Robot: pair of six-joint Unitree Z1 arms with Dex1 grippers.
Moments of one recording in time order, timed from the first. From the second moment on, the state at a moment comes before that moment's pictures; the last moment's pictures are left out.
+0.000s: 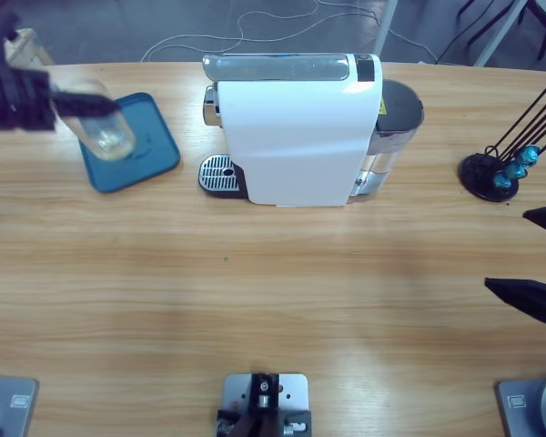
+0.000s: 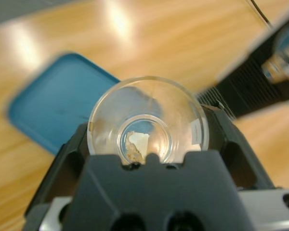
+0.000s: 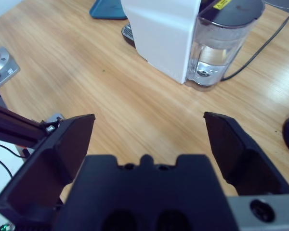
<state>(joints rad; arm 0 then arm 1) -0.36 1.51 -0.79 -0.04 -0.28 0.04 0.92 0.80 -0.59 0.33 -0.04 0.18</state>
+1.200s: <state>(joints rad) -0.65 1.87 -0.92 -0.19 -0.22 0.17 0.92 0.77 -0.59 0.35 -0.01 0.17</state>
